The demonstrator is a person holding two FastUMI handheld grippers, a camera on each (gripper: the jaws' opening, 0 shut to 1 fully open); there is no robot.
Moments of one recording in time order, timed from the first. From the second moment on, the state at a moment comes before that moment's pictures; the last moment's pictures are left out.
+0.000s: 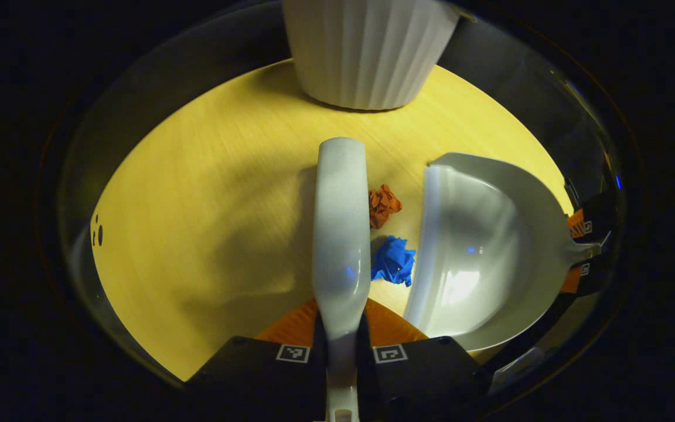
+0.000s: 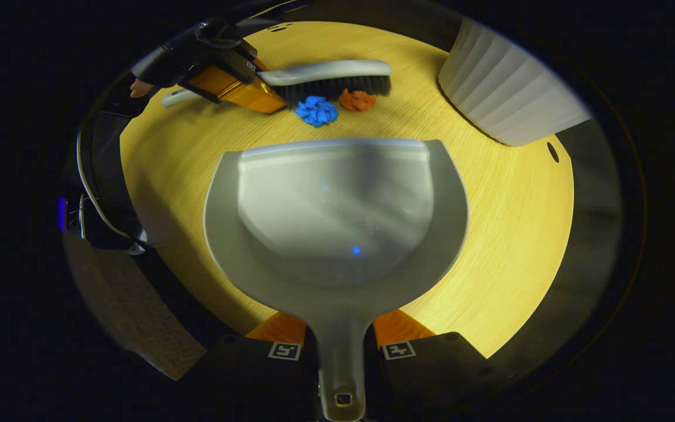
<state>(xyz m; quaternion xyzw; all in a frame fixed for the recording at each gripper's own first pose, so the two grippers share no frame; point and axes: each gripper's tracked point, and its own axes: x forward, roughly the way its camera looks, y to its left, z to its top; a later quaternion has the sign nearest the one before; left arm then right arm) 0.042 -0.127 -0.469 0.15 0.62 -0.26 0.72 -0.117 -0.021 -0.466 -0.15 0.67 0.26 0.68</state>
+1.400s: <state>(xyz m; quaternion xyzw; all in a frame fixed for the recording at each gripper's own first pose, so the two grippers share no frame) -0.024 -0.055 -0.417 0.02 0.62 -0.17 0.76 -0.142 -0.067 -0.380 -0.04 0.62 0.12 0.78</state>
